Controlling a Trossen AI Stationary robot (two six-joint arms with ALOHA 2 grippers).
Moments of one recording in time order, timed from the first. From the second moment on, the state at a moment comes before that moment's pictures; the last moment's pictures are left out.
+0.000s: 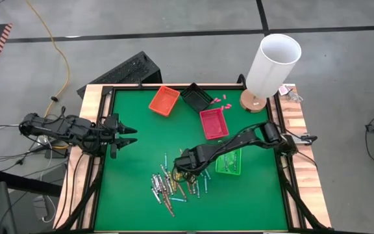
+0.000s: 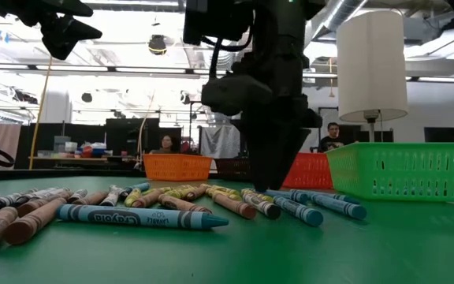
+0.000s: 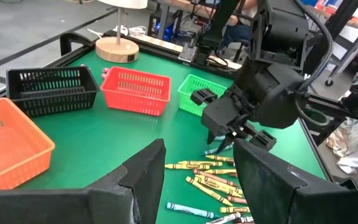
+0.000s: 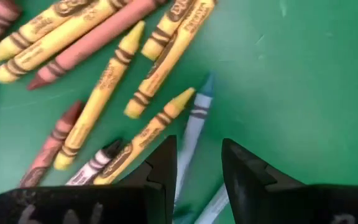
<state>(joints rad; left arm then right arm) -0.23 0.36 0.52 -0.35 -0.33 -0.34 0.23 2.13 1.68 -0.97 0.08 0.85</state>
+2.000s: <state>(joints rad) -0.23 0.36 0.52 -0.35 -0.34 -0.36 0.23 1.84 1.67 -1.42 0.21 1.17</state>
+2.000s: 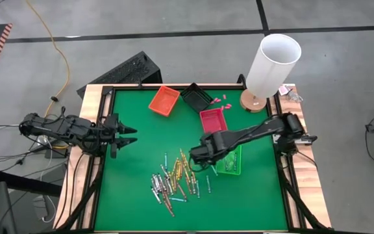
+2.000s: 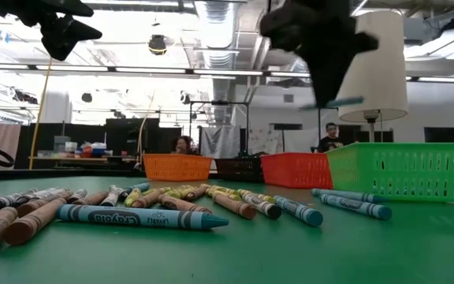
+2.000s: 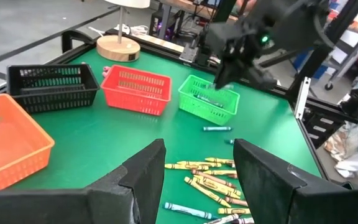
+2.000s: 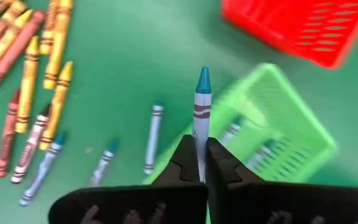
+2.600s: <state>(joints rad) -0.23 0.36 0.52 -0.35 -0.35 -0.36 0.33 1.65 1.39 -1.41 0.22 1.57</state>
